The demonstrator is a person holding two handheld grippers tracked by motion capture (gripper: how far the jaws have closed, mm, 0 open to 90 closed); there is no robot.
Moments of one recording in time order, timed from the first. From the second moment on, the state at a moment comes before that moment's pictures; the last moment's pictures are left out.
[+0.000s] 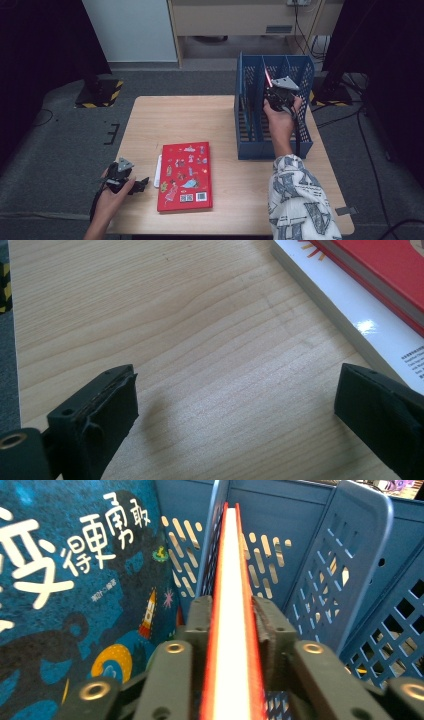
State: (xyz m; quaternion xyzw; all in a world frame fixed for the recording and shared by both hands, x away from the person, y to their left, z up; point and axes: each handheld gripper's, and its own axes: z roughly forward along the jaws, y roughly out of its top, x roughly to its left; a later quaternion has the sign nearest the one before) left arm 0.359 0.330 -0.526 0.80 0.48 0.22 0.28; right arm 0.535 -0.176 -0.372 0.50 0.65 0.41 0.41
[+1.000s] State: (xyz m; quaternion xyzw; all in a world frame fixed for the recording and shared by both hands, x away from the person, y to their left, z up) left arm 0.358 0.332 -0.525 0.79 0.49 0.22 0.28; right arm 0.511 -0.173 -0.376 0.50 0.66 0.41 0.39
